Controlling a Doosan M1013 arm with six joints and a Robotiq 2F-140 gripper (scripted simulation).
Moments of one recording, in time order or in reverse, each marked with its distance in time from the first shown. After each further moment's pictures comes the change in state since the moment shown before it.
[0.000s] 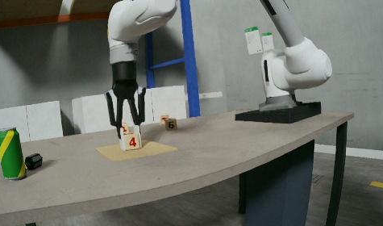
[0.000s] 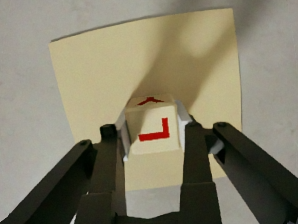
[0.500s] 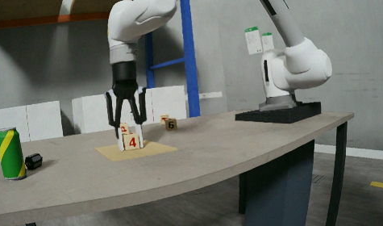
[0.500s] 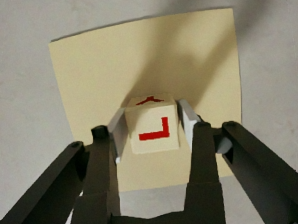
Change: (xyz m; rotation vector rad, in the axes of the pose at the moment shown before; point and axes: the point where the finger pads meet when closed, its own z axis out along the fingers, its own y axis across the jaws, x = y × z) arm 0.000 0.000 0.000 0.000 0.000 0.000
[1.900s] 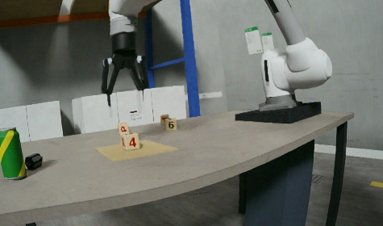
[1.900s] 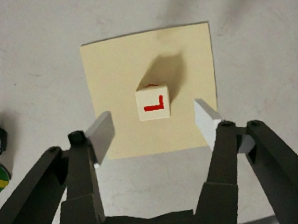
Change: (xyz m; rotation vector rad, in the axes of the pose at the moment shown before) arm 0.000 0.000 -0.090 0.000 0.000 0.000
